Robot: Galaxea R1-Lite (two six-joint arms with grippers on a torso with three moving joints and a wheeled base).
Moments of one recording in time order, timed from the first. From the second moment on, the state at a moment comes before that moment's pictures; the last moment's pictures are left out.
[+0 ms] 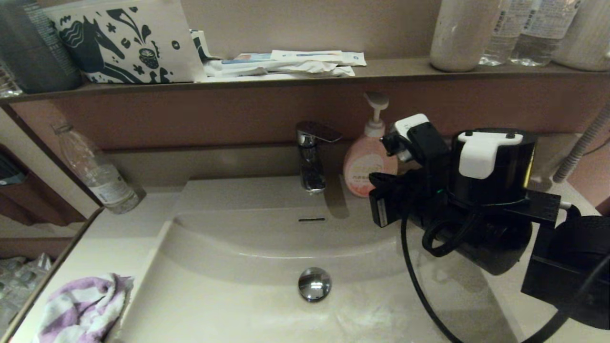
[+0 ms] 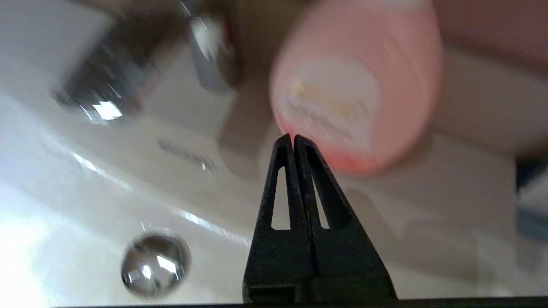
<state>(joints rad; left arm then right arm) 0.00 0.00 0.00 -0.07 0.00 -0.01 0.78 1.73 -1.01 -0.60 -0.36 -0.10</state>
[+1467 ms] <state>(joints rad) 0.00 0.00 0.00 -0.07 0.00 -0.01 0.81 2.02 -1.37 -0.84 -0.40 -0.32</state>
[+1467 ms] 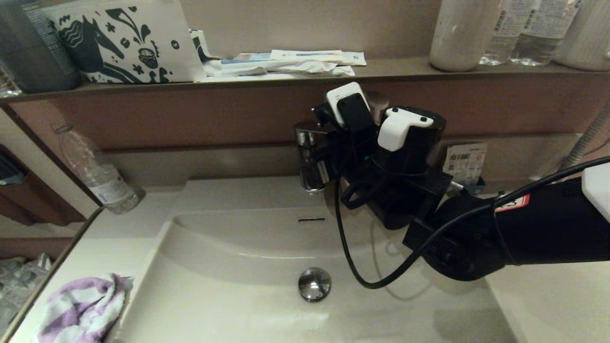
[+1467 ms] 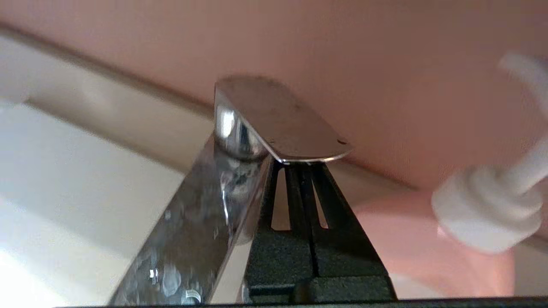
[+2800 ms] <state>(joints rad) 0.00 0.00 0.00 -0.07 0.00 -0.01 0.88 1.91 -1.23 -0.84 -0.44 -0.31</state>
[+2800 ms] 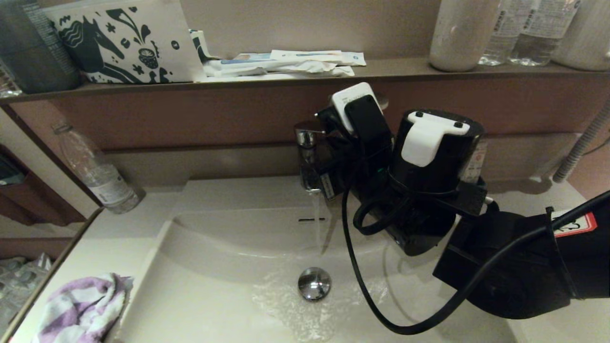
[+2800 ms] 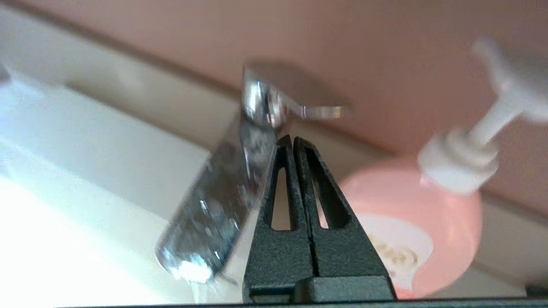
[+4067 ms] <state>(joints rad) 0.00 0.00 0.00 -0.07 0.00 -0.01 0.82 2.03 -1.37 -0.79 -0.43 -0.31</state>
